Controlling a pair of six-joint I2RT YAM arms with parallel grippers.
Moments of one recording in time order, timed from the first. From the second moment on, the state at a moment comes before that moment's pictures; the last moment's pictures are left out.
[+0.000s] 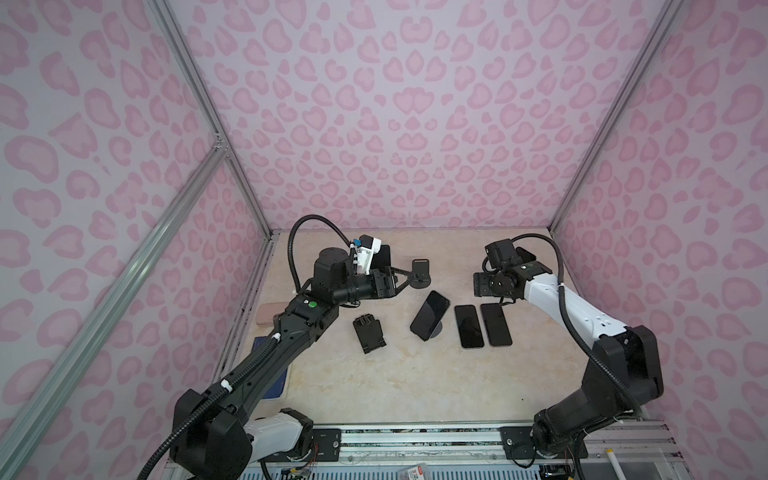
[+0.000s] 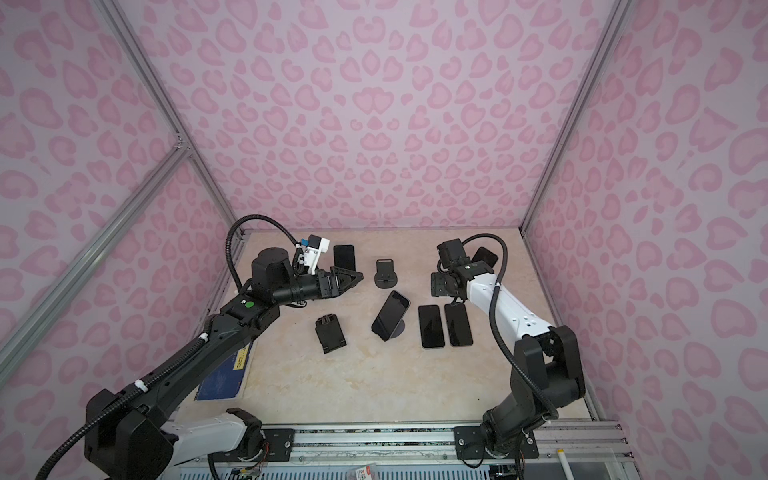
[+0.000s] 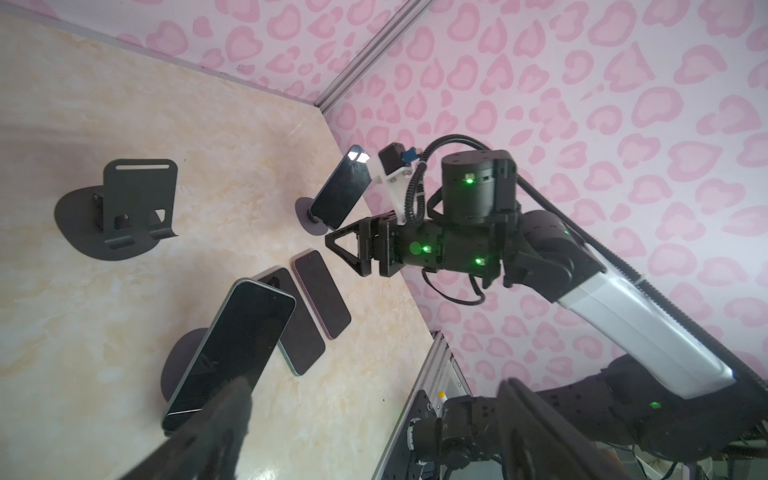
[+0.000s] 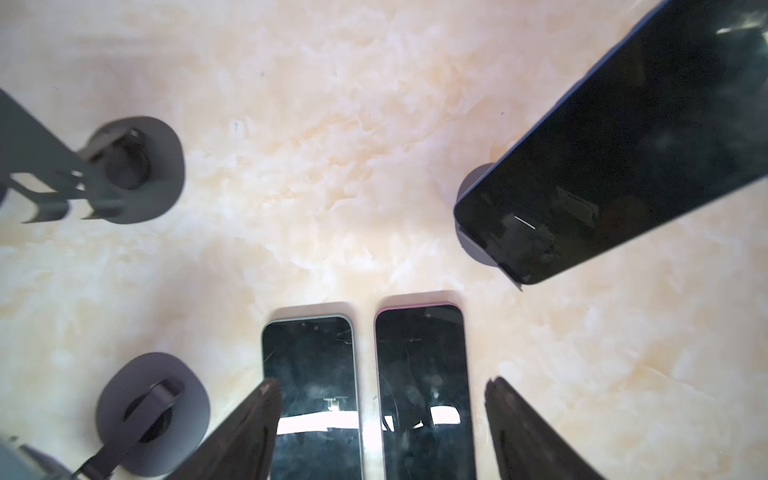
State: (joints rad) left arm -0.46 1.24 1.01 -0.08 0.68 -0.70; right arm 0.33 1.53 1.24 -0.72 0.23 0.31
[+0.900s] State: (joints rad) left arm -0.55 1.20 1.02 -0.23 0.37 -0.56; right arm 0.44 0.80 0.78 -0.66 0.25 0.46
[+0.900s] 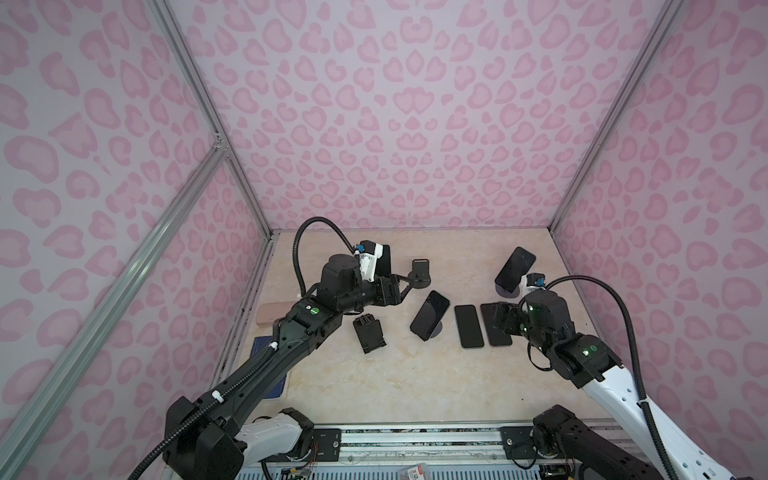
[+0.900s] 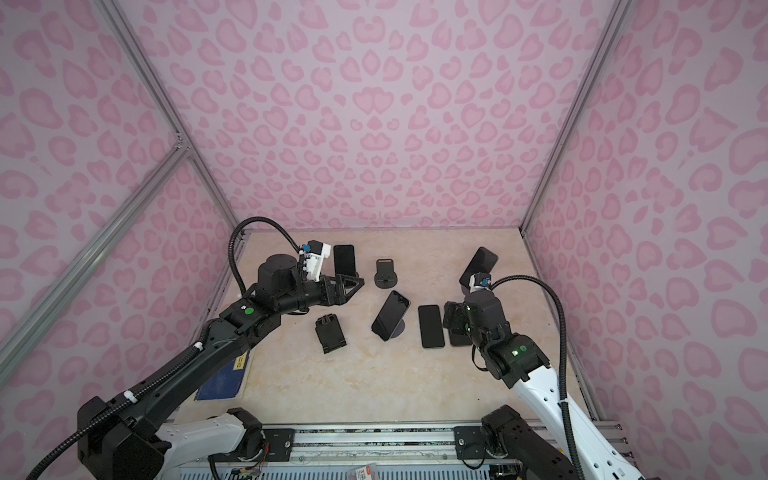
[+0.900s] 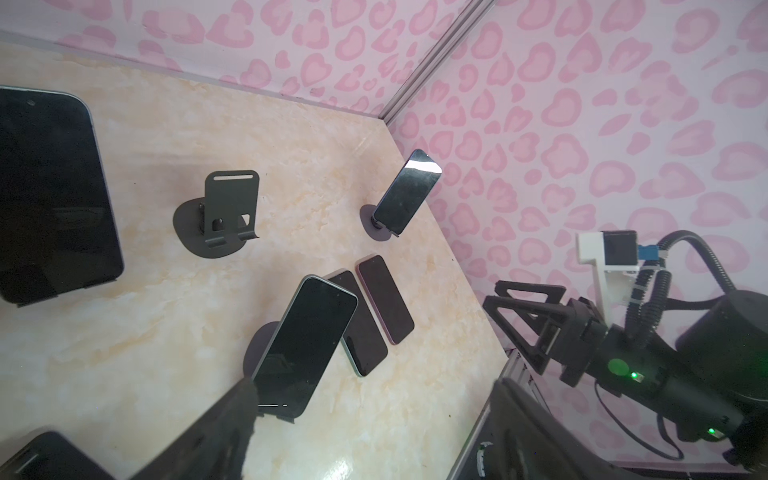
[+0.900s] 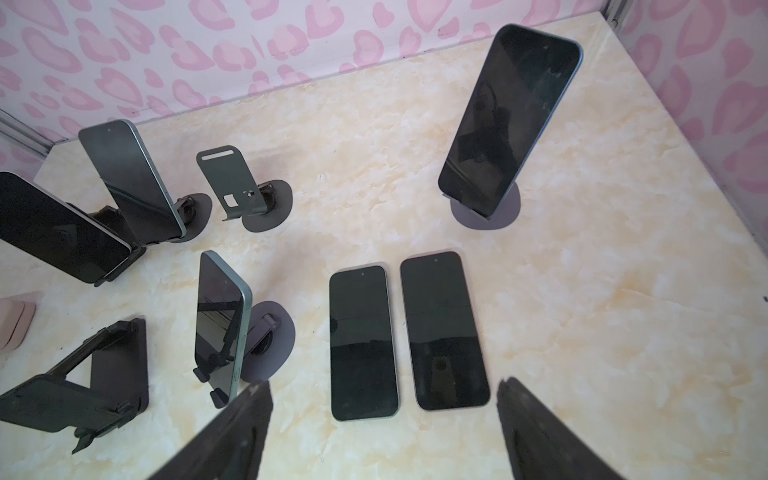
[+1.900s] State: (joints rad) left arm -0.64 1.31 1.29 -0.42 -0.14 -0.54; right arm 0.31 0.83 0.86 -0.64 0.42 0.50
